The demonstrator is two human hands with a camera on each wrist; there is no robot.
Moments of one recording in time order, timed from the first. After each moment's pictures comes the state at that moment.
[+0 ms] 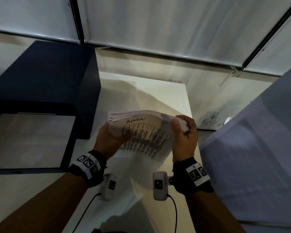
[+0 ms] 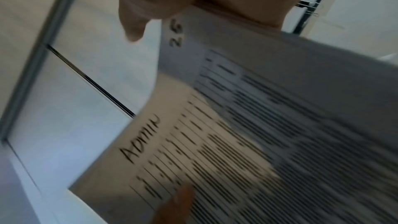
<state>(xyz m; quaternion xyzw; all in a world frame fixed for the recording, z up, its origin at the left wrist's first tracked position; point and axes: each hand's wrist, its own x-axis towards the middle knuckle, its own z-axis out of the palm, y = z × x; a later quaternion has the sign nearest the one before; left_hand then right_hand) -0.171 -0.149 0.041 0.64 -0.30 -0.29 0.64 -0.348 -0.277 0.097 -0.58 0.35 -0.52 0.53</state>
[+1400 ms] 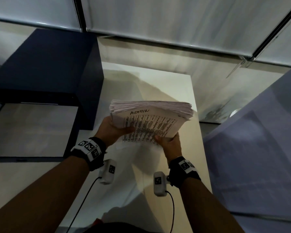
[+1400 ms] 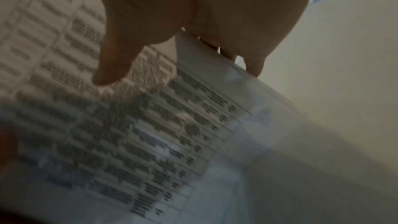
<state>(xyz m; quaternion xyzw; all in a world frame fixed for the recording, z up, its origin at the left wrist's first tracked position) -0.159 -0.153 0.038 0.64 -0.30 -0.37 0.60 -0.351 -0.290 -0.017 -0.53 0.45 -0.32 0.64</state>
